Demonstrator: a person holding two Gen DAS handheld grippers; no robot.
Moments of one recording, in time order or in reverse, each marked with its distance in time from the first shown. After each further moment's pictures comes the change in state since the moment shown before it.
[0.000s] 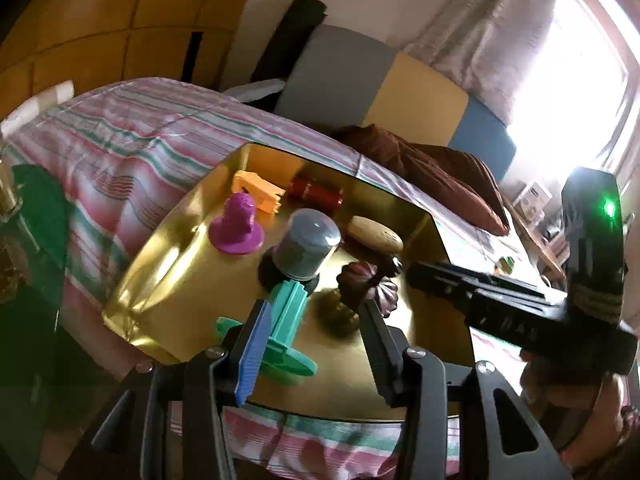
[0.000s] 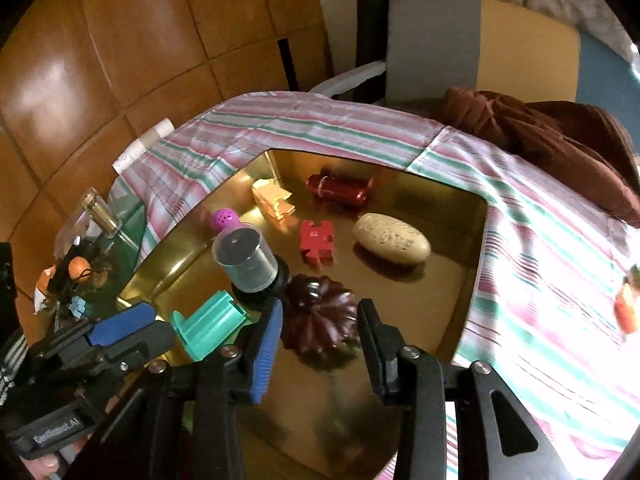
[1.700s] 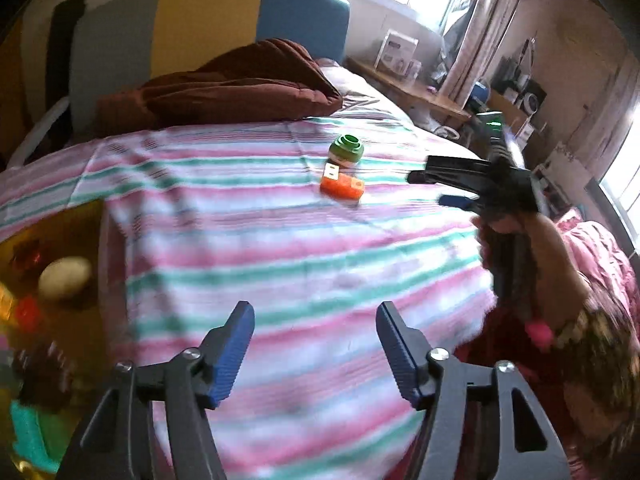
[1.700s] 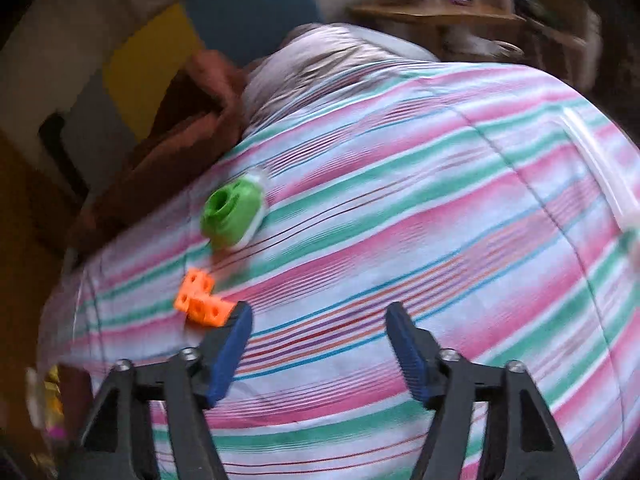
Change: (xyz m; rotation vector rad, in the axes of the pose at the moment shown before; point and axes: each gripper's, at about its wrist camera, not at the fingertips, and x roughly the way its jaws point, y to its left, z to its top) left arm 0.110 -0.283 -0.019 0.526 0.306 -0.257; right arm -0.123 -0.418 -0.114 0.882 -0.104 -0.423
